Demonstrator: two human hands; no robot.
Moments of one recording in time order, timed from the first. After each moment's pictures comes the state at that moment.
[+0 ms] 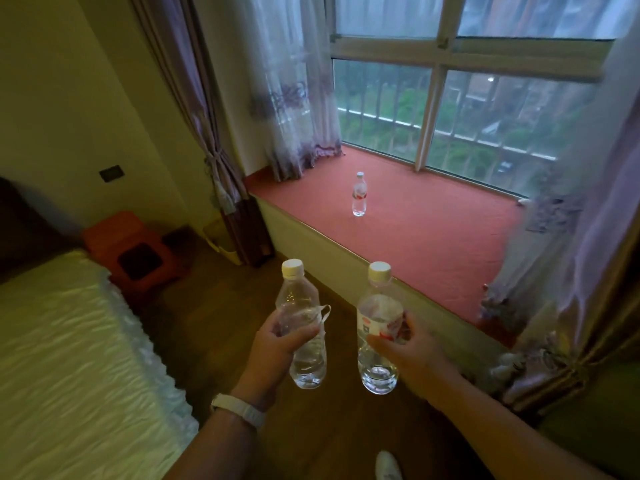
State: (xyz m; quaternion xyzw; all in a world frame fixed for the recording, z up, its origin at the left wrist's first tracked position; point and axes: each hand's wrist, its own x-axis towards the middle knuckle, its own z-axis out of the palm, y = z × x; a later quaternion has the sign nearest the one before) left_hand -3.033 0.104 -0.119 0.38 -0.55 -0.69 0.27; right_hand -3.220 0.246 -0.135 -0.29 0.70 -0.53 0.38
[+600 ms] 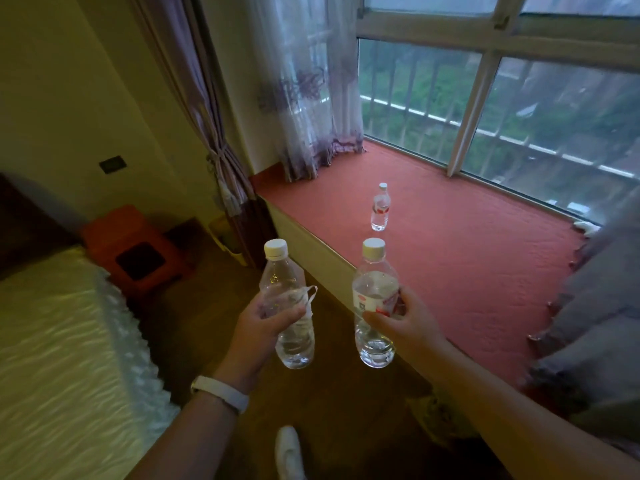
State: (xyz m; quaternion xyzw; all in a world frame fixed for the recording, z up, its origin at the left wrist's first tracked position) left_hand -3.140 -0.070 -0.109 0.39 -0.56 -0.67 0.29; right_hand -3.353 0.054 -0.127 -0.30 0.67 -0.54 0.41
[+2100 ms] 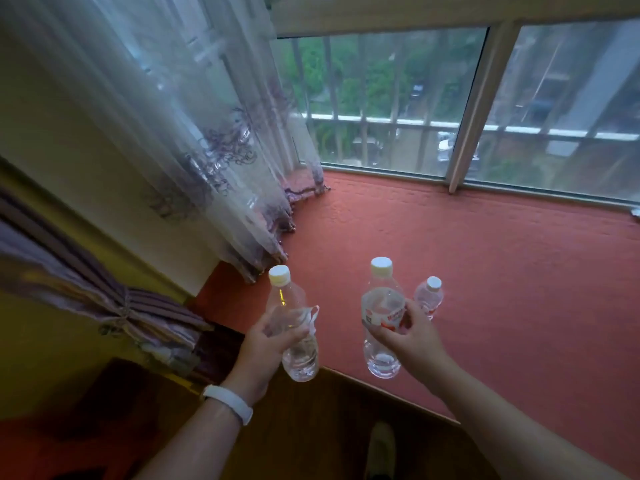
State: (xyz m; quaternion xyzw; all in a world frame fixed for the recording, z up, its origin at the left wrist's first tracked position) left_hand -3.431 -0.664 -0.186 0.34 -0.64 -0.69 0.06; right_hand -3.570 -0.448 -0.204 -0.09 0.71 -0.63 0.30
